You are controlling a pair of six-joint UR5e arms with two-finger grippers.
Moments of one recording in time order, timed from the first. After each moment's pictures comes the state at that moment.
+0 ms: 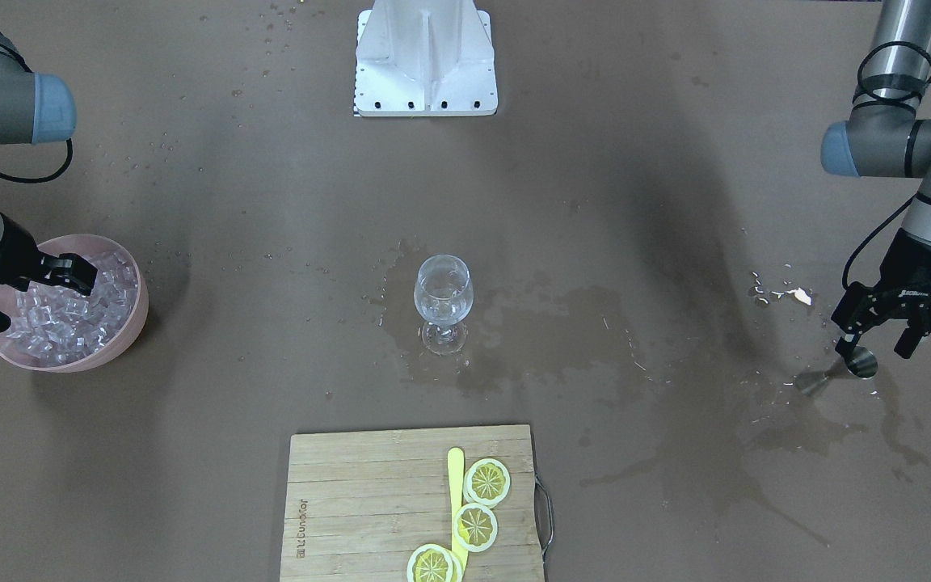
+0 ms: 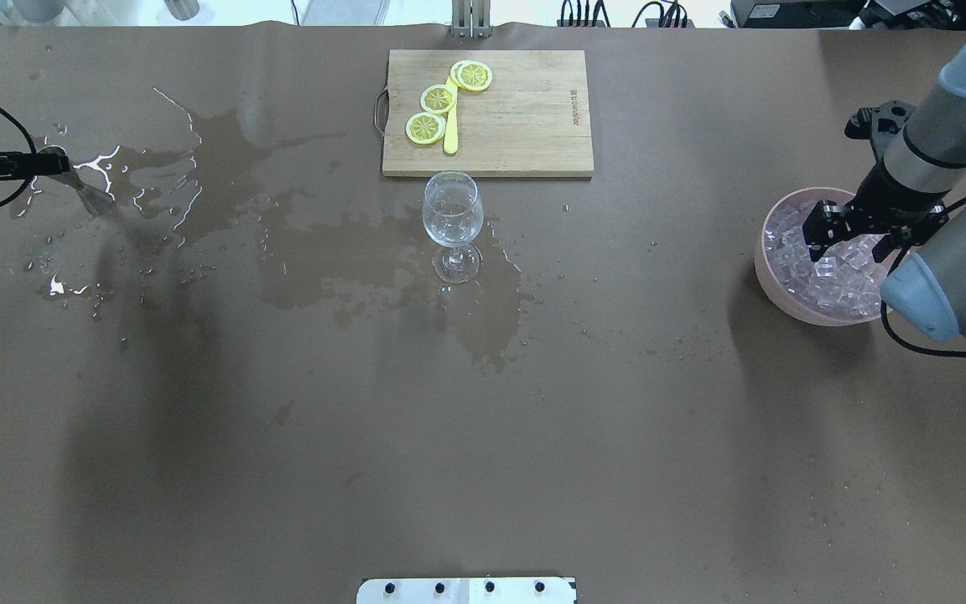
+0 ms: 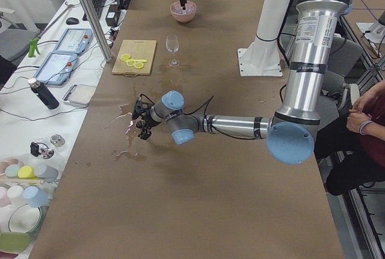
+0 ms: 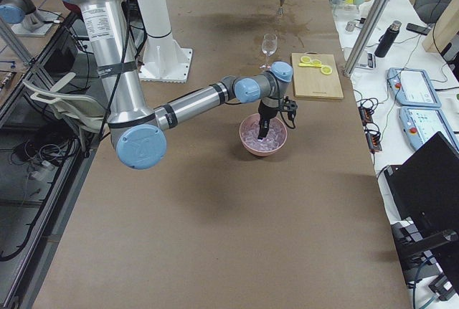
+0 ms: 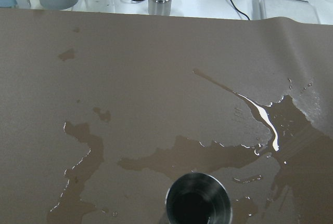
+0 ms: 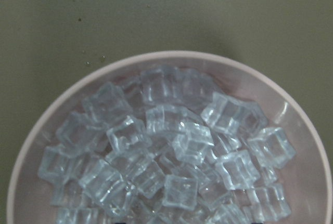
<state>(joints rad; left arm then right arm) -1.05 -1.70 -1.36 -2.68 -1.82 -0.96 1.01 -1.31 1.70 -1.67 2.21 0.68</state>
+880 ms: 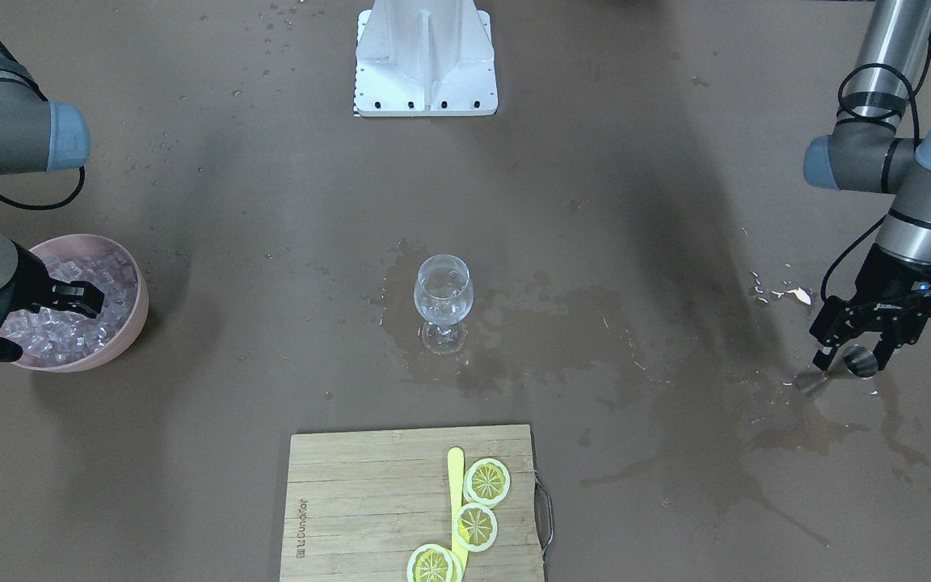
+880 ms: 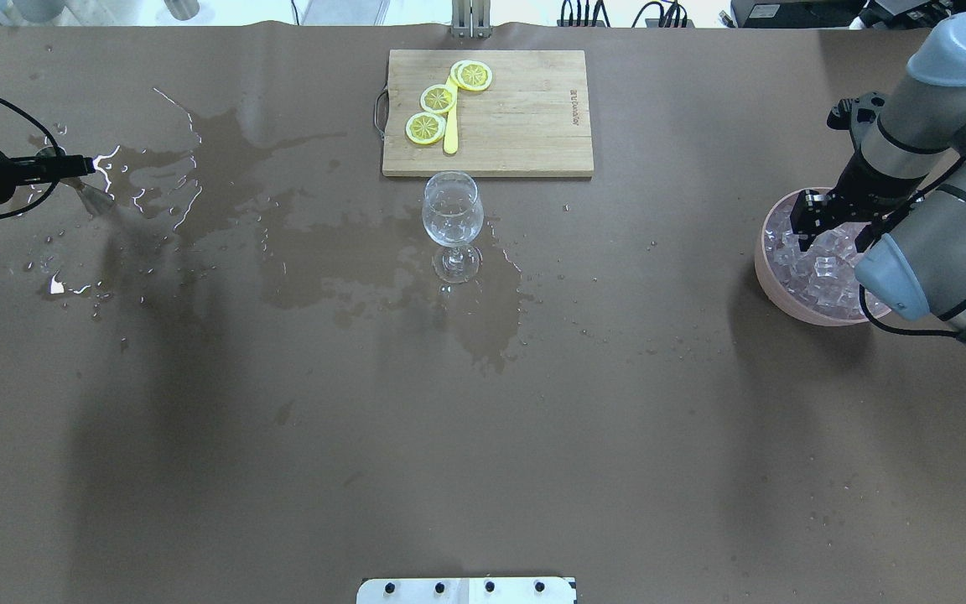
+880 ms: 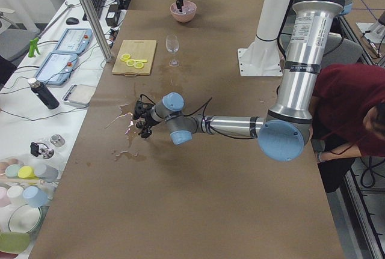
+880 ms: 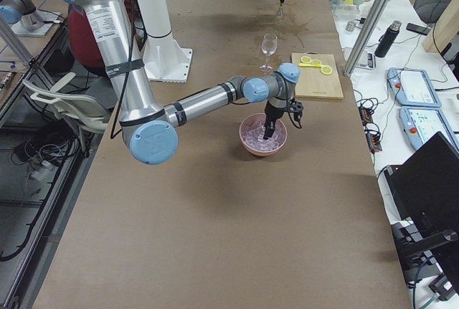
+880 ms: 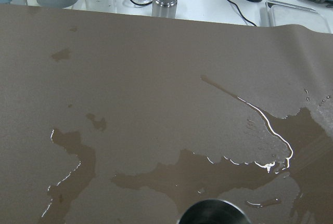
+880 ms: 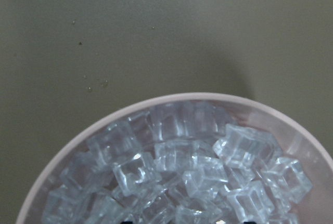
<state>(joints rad) -1.00 -1.73 -1.33 -2.73 -1.77 -1.04 1.01 -1.27 1.64 -1.68 2.20 0.69</state>
